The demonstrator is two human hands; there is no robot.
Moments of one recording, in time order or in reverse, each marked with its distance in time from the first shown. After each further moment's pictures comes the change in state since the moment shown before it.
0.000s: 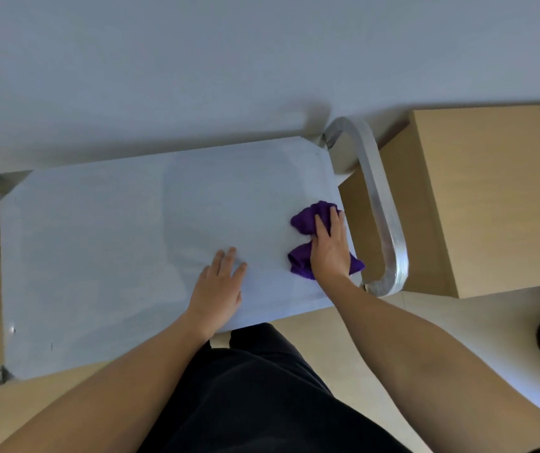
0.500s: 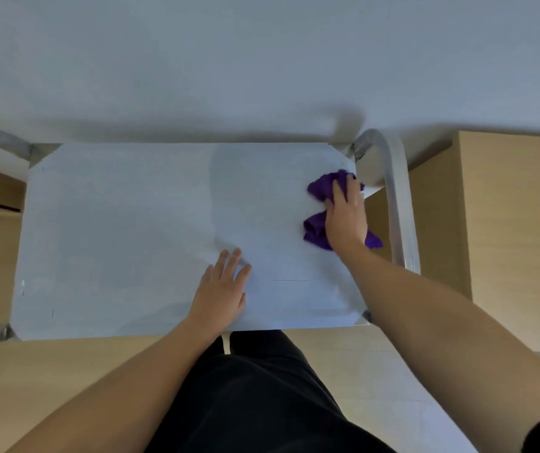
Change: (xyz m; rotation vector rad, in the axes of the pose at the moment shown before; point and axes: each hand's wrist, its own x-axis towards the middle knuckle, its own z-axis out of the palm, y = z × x) left_hand 0.000 0.016 0.013 -0.071 0.056 -0.146; right_hand 0.105 -0.004 -0.009 -0.251 -0.004 -0.313
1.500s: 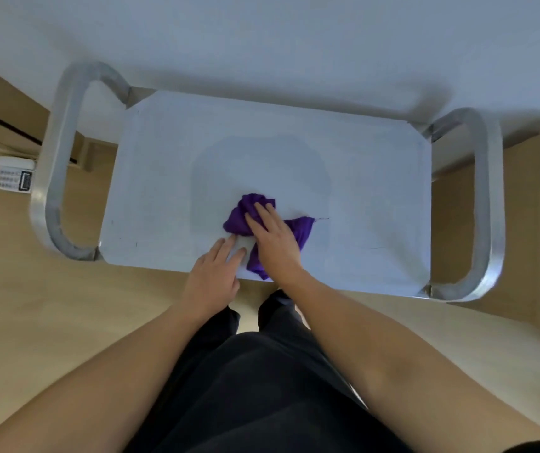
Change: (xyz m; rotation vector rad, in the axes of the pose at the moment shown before) left_hand -0.122 -0.110 0.014 -0.078 0.028 -0.131; right_hand -0.144 -0.256 0.036 0.322 -0.024 -0.484
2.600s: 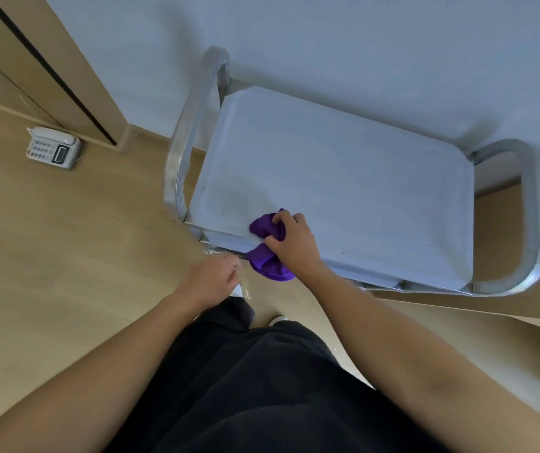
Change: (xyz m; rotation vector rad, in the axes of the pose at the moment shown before) left_hand -0.131 -0.138 -0.001 -0.280 0.069 -0.065; right_hand -0.015 -0.168 -0.002 0.296 -0.120 0.331
